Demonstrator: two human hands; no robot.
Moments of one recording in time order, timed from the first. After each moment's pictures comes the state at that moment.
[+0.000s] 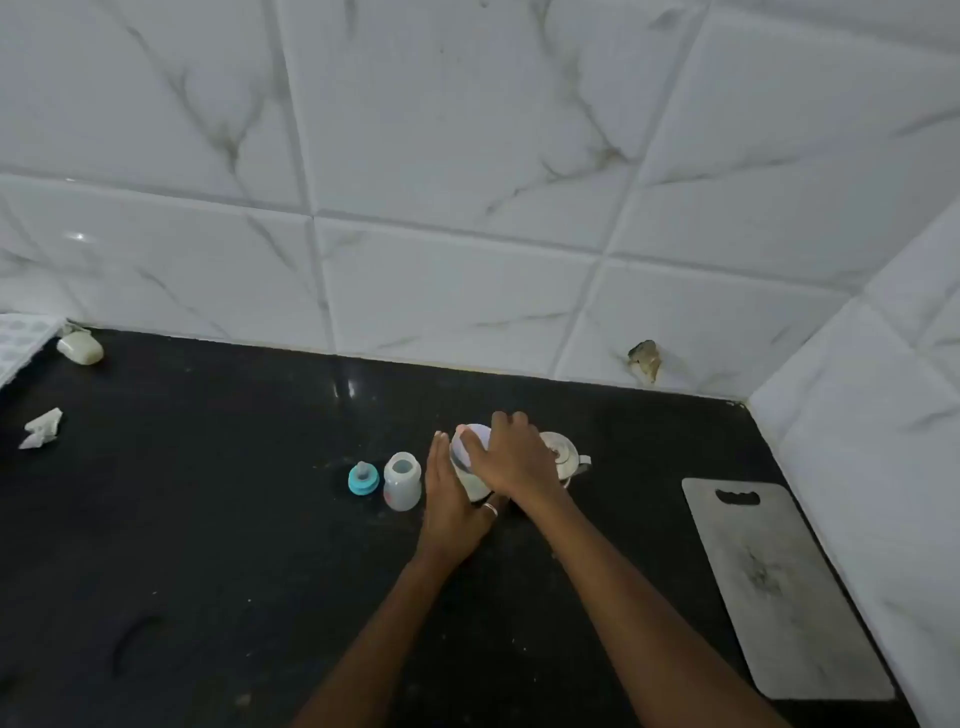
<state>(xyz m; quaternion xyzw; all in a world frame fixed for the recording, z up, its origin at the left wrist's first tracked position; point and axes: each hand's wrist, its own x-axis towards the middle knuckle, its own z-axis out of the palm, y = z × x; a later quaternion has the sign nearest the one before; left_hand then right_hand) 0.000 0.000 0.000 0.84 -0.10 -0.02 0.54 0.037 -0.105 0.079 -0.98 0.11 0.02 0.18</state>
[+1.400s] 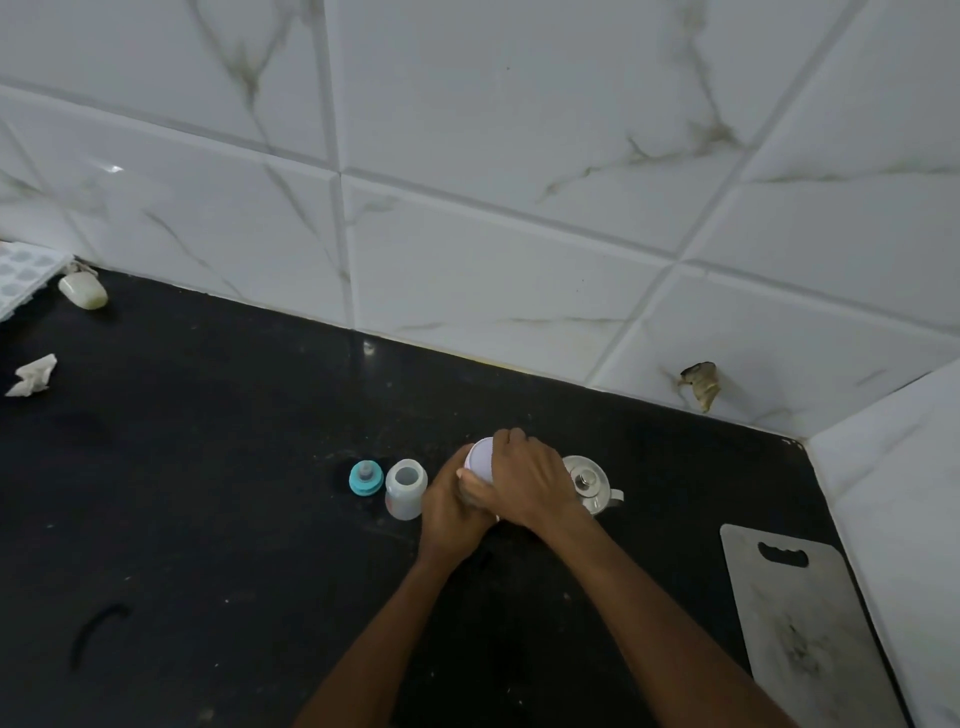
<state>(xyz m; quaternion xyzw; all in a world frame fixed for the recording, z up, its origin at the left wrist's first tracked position) 0.046 -0.009 -0.046 0.78 -0.02 0.01 0.63 0.076 -0.125 0.032 -1.00 -0.09 0.03 -0.01</state>
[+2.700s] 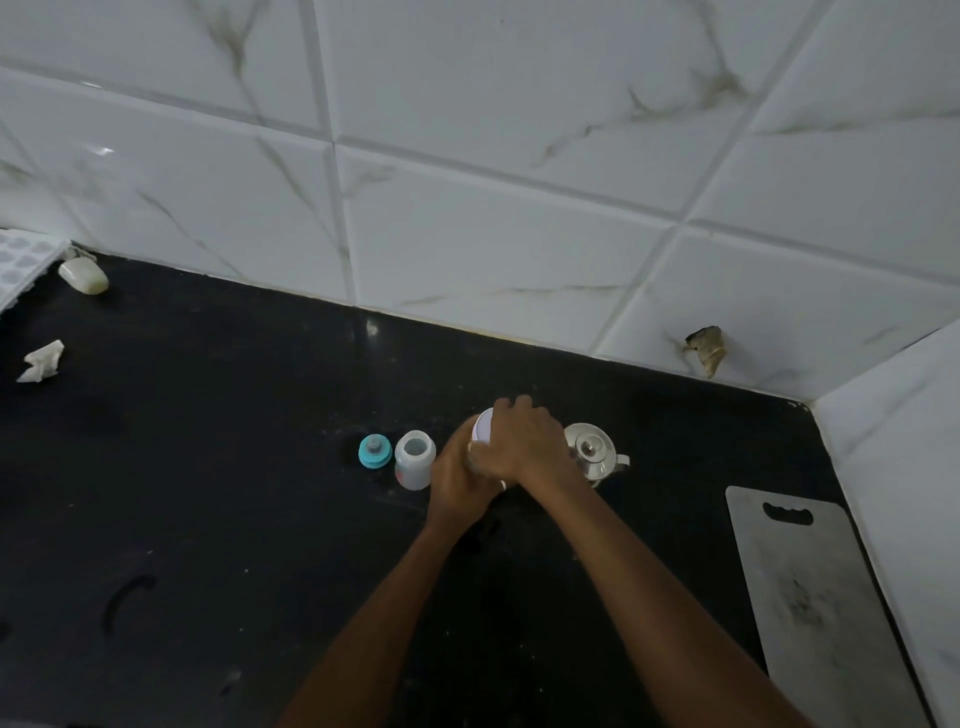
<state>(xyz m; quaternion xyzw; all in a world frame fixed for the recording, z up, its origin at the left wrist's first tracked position) 0.048 -0.005 -0.046 0.79 -0.04 0.00 0.62 0.075 -0.098 0.067 -0.99 0.01 0.16 0.03</state>
